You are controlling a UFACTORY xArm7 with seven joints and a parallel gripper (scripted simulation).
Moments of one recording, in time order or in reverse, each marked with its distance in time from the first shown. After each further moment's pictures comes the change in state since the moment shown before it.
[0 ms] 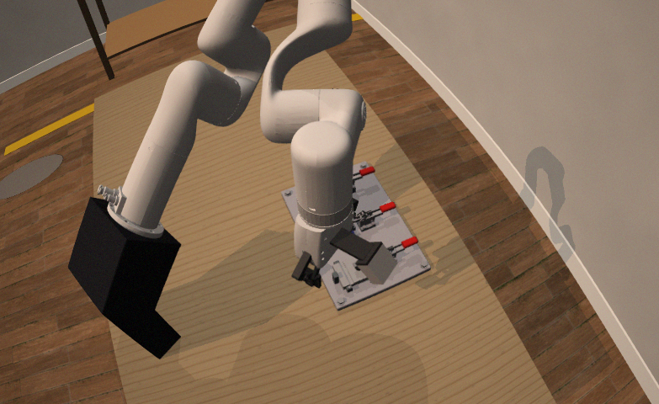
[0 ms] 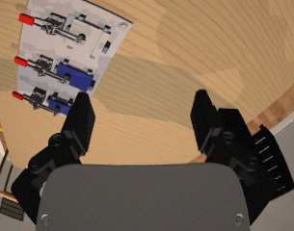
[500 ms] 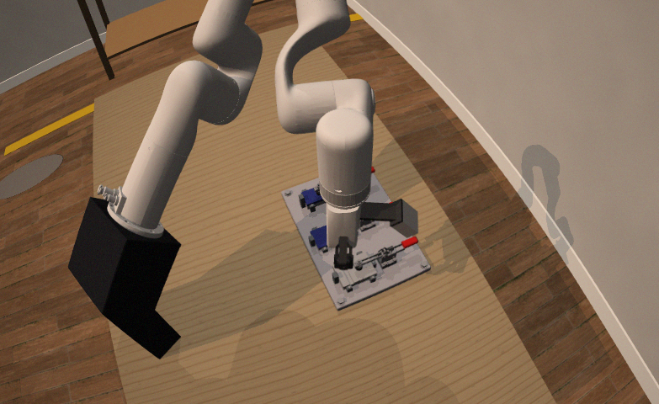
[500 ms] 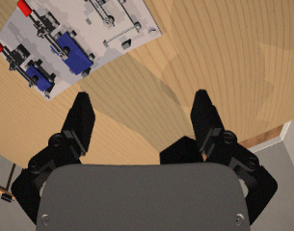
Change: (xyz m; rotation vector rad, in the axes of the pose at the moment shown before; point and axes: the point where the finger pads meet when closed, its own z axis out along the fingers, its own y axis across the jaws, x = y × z) arm -0.002 -0.057 0.020 0.009 0.001 -0.512
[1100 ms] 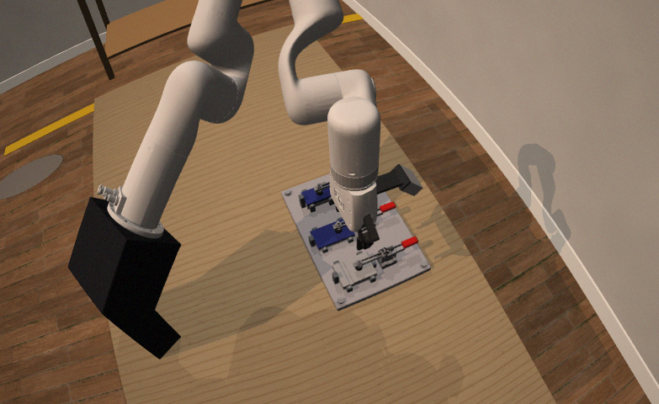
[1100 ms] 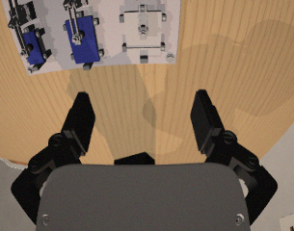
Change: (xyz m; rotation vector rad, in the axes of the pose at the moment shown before) arm 0.015 -0.049 0.017 0.012 0.016 -0.465
